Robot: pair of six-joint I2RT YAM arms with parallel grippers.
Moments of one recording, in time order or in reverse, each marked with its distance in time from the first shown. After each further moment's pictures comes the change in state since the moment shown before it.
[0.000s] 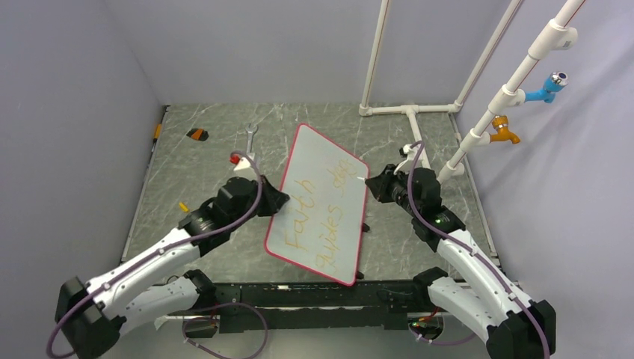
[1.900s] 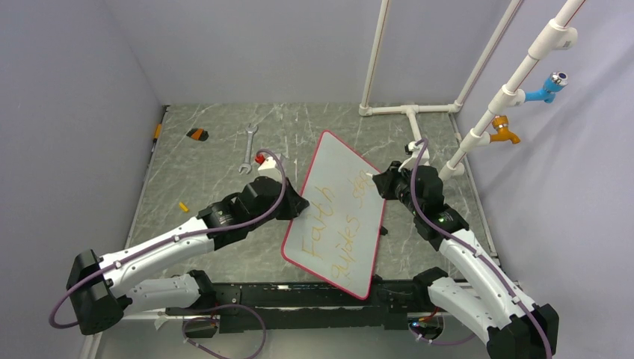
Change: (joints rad) left arm -0.220 0.191 0.172 -0.048 -0.092 -0.076; right arm 0.000 -0.011 0.059 -0.084 0.134 -0.015
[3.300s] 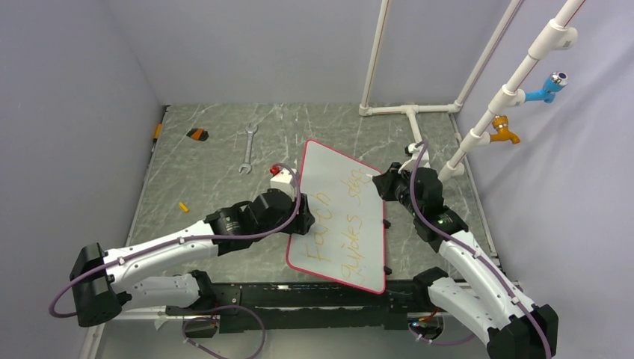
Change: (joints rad) left arm -0.107 0.010 -0.027 -0.081 -0.080 0.127; right arm 0.000 -0.011 -0.027 0.023 0.000 0.001
